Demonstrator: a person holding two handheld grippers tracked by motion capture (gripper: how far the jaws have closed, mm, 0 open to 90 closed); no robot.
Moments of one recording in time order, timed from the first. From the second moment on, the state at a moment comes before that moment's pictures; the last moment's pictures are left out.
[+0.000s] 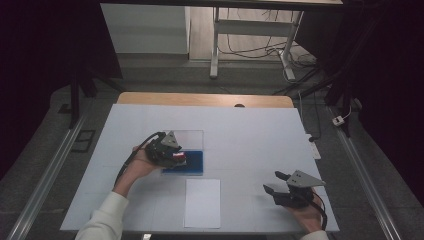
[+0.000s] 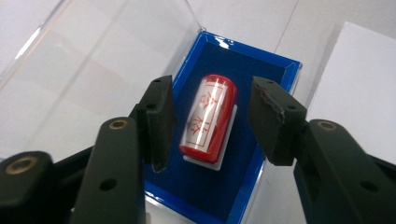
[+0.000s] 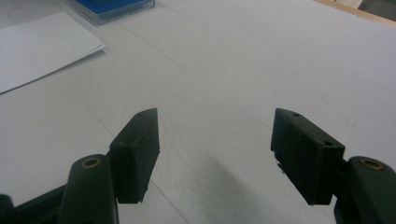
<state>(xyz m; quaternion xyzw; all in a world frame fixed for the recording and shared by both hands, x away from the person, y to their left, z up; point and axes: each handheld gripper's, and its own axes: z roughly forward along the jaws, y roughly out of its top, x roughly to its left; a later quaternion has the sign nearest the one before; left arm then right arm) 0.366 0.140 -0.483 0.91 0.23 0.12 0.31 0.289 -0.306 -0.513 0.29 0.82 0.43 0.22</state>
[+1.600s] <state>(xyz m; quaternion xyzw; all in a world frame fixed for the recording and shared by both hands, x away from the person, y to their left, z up) 0.363 0.148 -0.479 0.91 0.22 0.13 0.31 0.288 -0.308 -0.514 0.29 0.82 0.43 0.22</state>
